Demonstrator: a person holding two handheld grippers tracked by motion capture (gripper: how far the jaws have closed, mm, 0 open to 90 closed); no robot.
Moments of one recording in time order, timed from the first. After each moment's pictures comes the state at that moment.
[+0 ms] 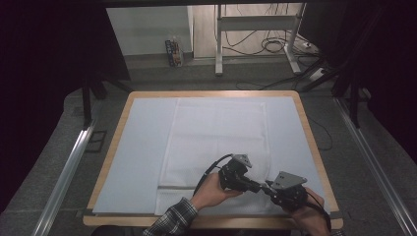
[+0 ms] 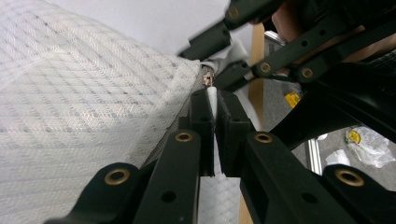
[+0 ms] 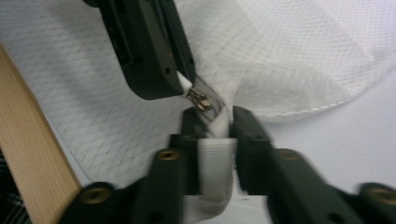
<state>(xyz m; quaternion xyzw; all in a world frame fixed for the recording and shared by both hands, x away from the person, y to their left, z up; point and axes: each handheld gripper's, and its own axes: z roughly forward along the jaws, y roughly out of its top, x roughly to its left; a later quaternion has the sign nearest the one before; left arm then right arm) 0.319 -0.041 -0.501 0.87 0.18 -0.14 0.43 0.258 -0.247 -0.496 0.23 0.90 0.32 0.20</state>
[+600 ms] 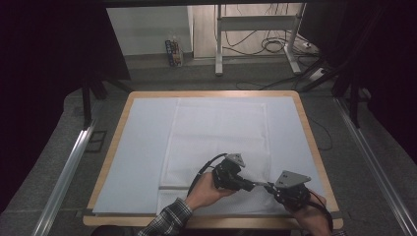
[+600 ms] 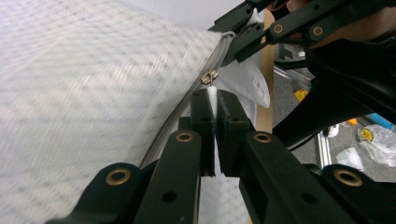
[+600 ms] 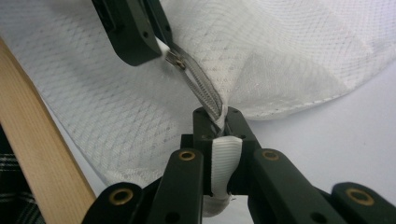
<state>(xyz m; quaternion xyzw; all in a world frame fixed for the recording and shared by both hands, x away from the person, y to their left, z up) 0.318 -0.021 -0.501 0.88 0.19 -0.12 0.42 0.258 -0.255 -0.493 0.25 0.89 0.33 0.19</state>
